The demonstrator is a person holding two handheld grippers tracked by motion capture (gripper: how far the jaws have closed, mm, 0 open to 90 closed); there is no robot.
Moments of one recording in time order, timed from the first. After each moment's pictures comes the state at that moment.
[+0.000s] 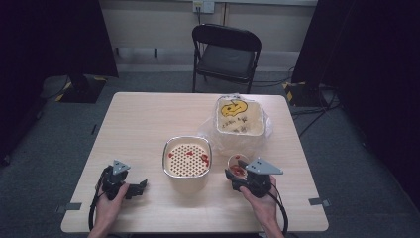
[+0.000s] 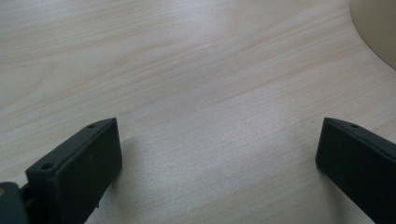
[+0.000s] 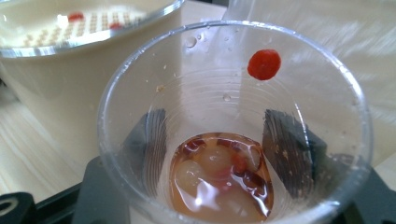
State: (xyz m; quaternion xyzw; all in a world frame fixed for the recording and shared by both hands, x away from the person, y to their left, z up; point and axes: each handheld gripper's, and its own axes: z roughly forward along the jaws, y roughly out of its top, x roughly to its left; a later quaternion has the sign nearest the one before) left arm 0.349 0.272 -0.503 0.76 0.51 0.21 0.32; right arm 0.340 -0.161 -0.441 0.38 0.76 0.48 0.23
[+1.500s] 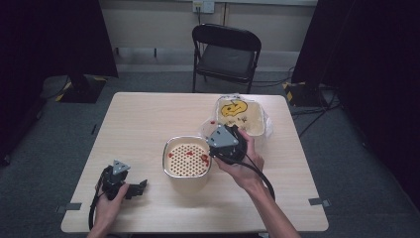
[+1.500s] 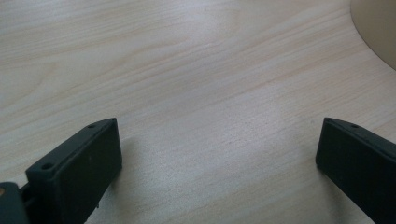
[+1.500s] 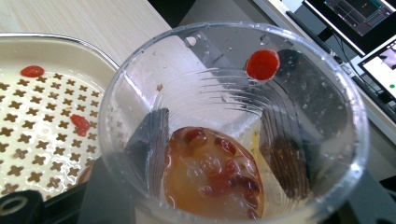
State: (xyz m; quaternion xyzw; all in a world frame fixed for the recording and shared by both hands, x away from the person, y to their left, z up) left arm 0.349 0.272 -0.503 0.76 0.51 0.21 0.32; right arm 0.377 -0.075 -0.342 0.20 0.82 0.34 0.42
